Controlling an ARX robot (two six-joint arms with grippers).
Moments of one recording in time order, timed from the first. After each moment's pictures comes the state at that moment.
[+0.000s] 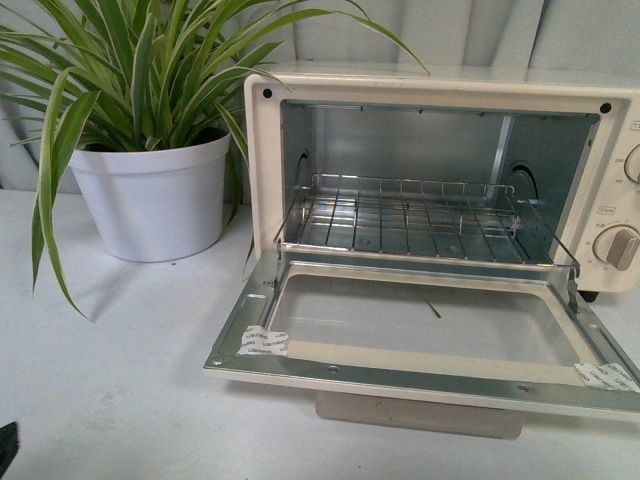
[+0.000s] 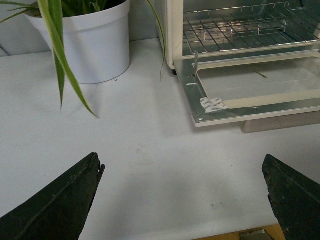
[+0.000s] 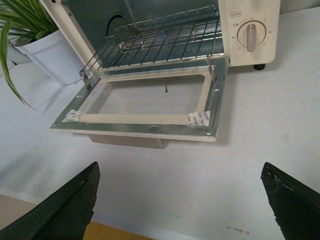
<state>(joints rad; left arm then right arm) -0.75 0.49 0.17 0.11 -0.54 -0.01 -0.01 0.20 0.21 -0.27 -0.33 0.23</state>
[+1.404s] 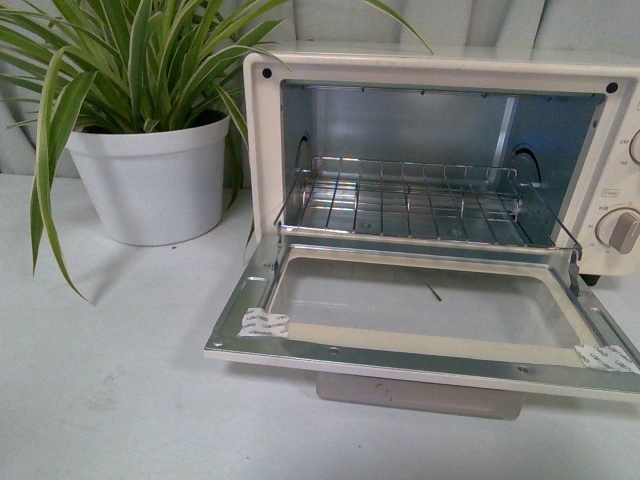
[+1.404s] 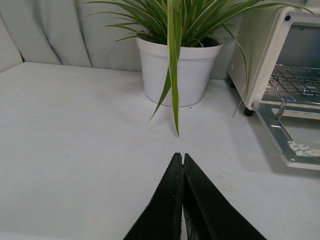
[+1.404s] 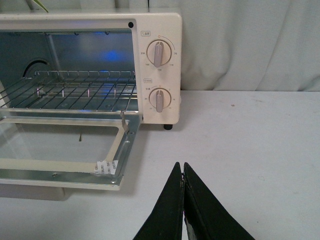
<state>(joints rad) 0.00 0.00 0.01 0.00 0.00 -0.01 0.00 0.00 0.01 0.00 0.00 0.00</state>
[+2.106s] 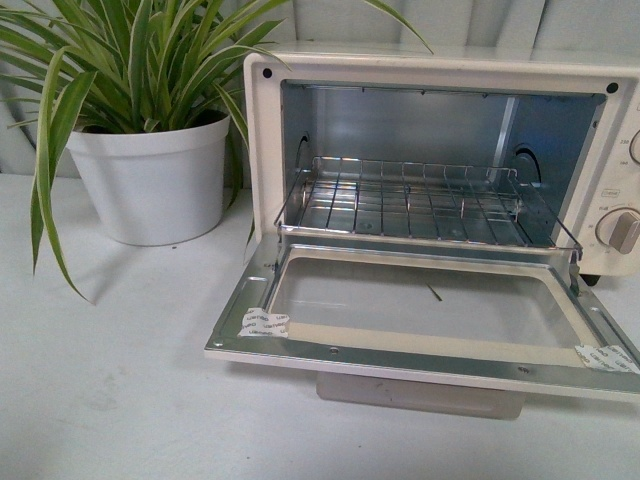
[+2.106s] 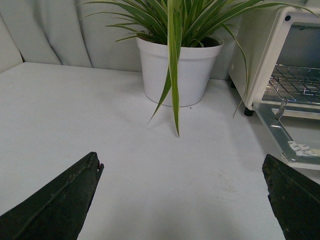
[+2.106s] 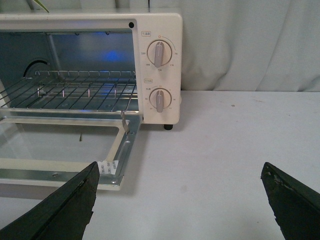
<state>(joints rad) 0.00 0.00 0.01 0.00 0.00 0.00 0.00 0.00 0.01 0.00 0.00 0.00</state>
